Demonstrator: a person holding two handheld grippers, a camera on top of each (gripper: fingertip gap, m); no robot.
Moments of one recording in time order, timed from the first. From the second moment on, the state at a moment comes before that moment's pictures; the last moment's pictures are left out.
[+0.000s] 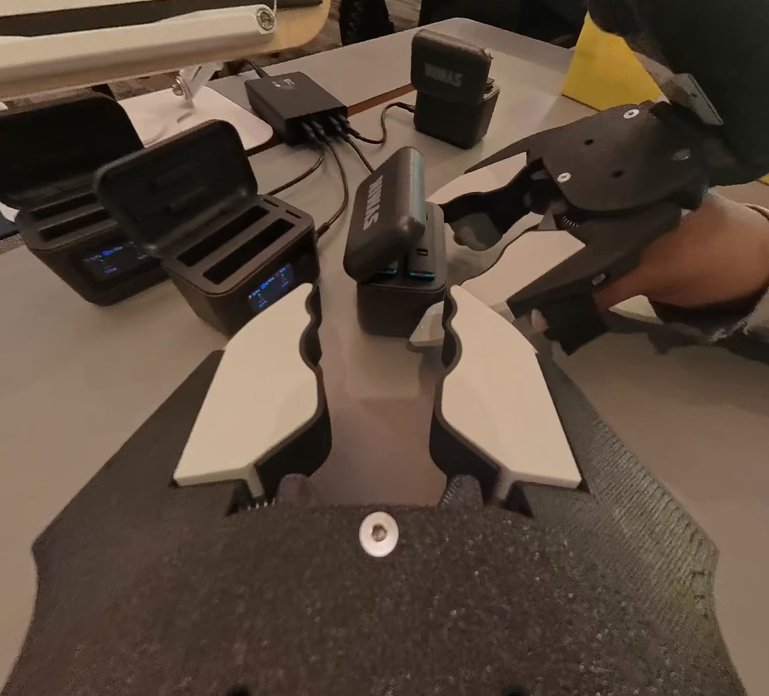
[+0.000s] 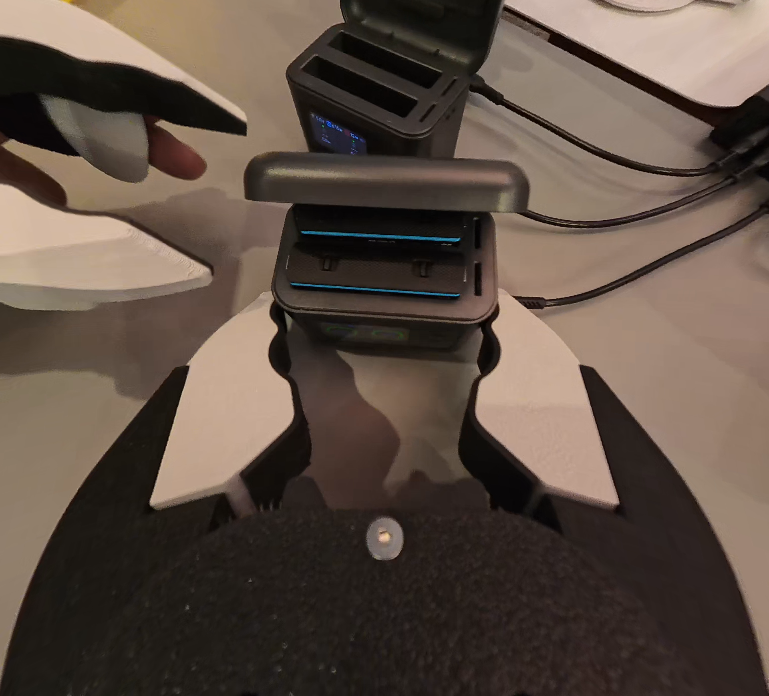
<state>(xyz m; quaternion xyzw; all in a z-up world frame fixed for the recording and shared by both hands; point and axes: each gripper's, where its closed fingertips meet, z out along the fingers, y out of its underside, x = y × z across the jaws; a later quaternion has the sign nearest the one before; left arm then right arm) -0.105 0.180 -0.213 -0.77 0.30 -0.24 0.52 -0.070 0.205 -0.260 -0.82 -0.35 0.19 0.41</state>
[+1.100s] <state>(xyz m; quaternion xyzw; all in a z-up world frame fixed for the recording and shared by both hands) -0.067 0.214 -0.258 -0.78 0.43 -0.27 0.37 -0.010 0.163 -0.233 -0.81 -0.34 0.23 0.41</state>
